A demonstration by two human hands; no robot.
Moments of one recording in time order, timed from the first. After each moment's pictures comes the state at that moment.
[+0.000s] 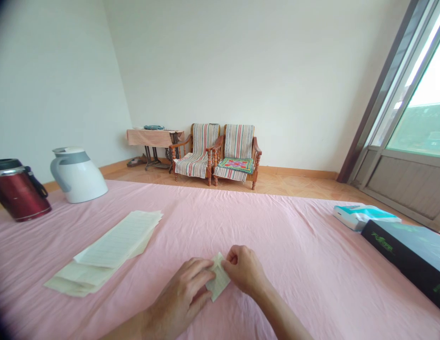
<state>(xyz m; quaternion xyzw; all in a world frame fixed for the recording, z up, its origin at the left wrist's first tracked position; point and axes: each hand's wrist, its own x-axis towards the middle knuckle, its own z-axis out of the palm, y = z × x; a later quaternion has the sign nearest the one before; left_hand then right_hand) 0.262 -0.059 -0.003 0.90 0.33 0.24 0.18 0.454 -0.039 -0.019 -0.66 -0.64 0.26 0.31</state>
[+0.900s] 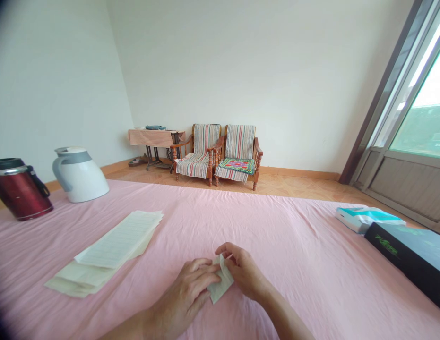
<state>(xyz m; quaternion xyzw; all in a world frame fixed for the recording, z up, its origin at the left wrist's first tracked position) 0.263 -0.054 0.003 0.91 0.29 0.21 0.20 0.454 -0.039 -0.019 -0.47 -0.65 0.46 0.39</state>
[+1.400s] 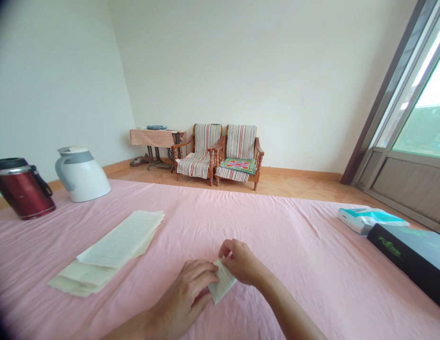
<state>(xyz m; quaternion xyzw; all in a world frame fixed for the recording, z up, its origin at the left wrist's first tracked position) 0.260 -0.056 -0.002 0.90 0.31 0.25 0.19 0.453 -0.022 -0.001 -0.56 -0.72 0.30 0.28</state>
